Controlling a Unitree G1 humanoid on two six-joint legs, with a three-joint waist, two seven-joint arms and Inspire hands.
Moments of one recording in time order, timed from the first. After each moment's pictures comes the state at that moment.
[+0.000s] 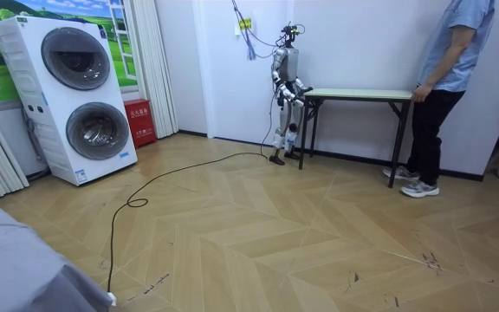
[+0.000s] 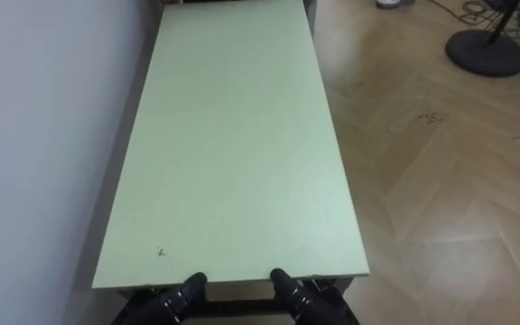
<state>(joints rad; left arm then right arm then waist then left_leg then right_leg) 0.33 0.22 -0.35 0.49 -0.97 -0.13 -0.27 0.28 -0.24 0.29 0.61 1.08 -0.11 0.44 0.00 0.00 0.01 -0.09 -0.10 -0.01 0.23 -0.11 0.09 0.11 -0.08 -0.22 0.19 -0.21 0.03</state>
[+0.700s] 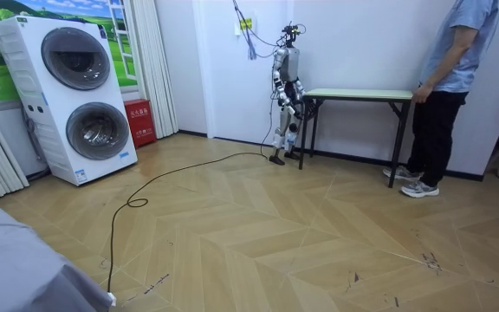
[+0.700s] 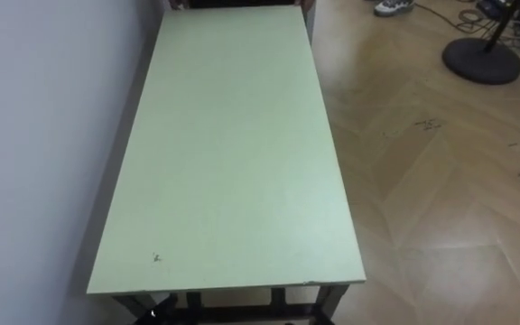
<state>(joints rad) 0.26 0.22 -0.29 0.81 -0.83 -0.11 -0.28 0.23 -0.23 0.21 0.94 0.93 -0.06 0.37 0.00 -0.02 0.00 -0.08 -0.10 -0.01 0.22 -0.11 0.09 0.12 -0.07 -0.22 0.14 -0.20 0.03</state>
